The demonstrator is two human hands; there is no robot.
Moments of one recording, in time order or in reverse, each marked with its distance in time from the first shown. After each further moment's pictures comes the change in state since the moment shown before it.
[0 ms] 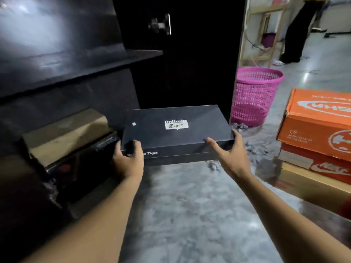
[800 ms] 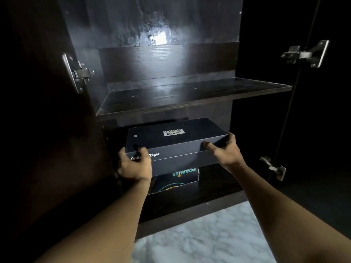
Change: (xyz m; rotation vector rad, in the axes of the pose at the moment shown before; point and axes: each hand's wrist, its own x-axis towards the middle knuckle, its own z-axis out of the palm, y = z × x) left_hand 0.206 -0.025 -0.078 0.148 0.712 -0.008; right_hand 0.132 -0.108 0.318 0.185 -0.614 -0.121
